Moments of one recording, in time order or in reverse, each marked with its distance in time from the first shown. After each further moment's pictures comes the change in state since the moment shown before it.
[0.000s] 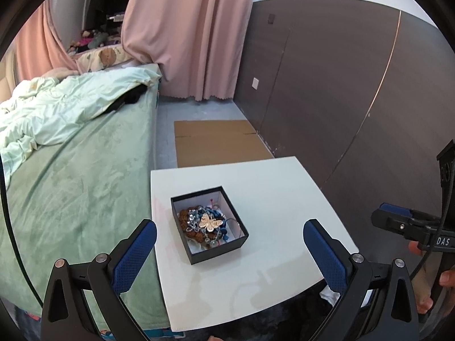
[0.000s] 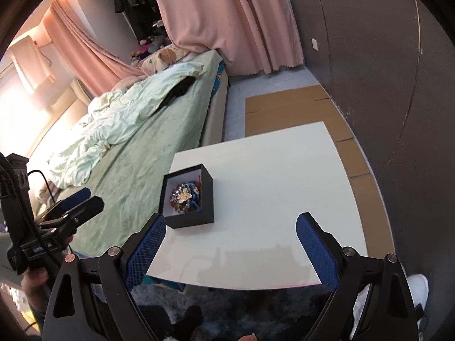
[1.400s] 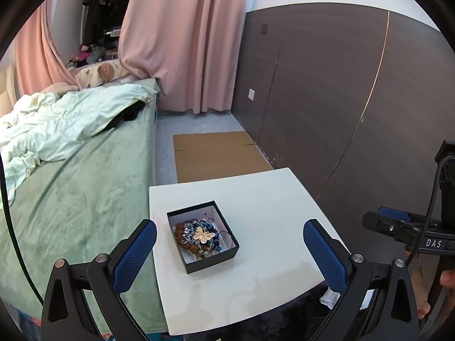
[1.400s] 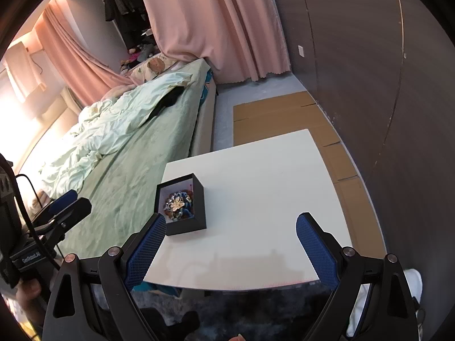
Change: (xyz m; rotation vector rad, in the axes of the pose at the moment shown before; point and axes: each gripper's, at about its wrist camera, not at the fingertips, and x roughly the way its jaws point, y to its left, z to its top) left arm -0.021 -0.021 0.007 0.044 -0.055 0.014; right arm -0.021 -0.006 0.007 0.028 -0.028 -0.057
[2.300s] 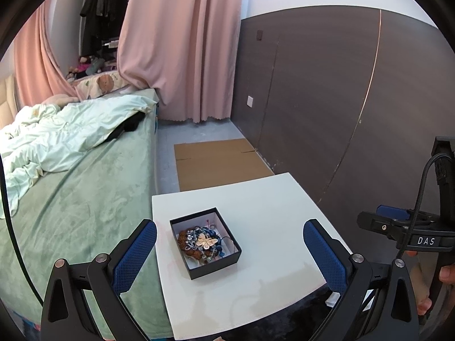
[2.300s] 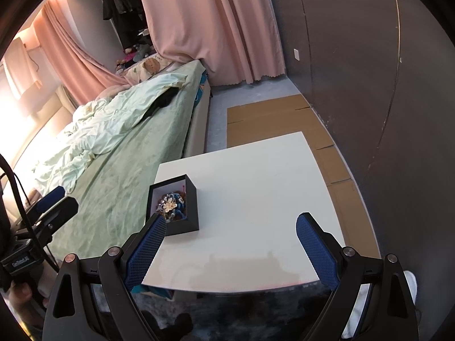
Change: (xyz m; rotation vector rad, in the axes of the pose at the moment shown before) left arm -0.006 0.000 0.001 0.031 -0.041 0.008; right arm 0.001 -0.011 0.006 -0.006 -0.007 -0.031
